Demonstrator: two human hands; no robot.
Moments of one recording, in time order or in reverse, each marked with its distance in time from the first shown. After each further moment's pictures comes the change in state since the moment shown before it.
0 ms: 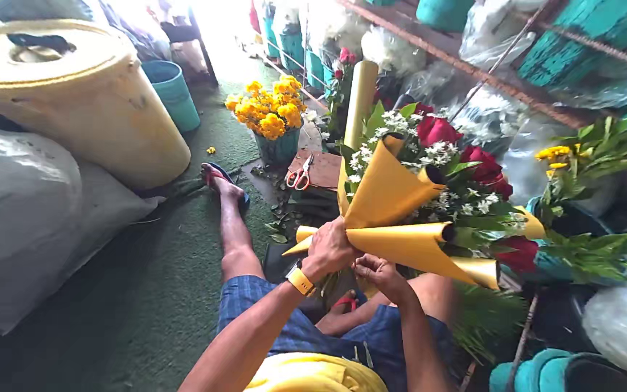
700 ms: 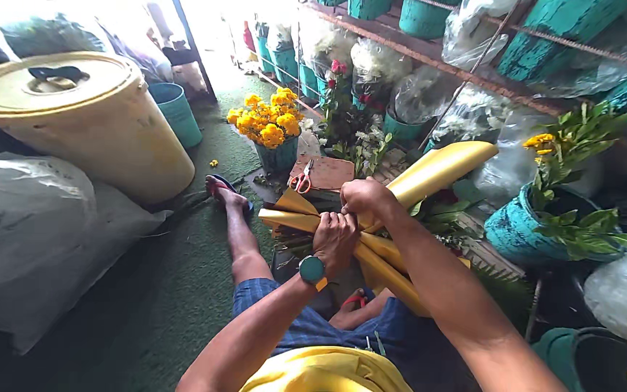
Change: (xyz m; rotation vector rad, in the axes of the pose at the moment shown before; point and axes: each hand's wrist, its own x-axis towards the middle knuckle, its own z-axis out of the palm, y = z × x) left_hand -0.009 0.008 0.016 0.915 0.158 0.187; right_hand 0.122 -0.224 0.041 -1.563 -0.235 0.285
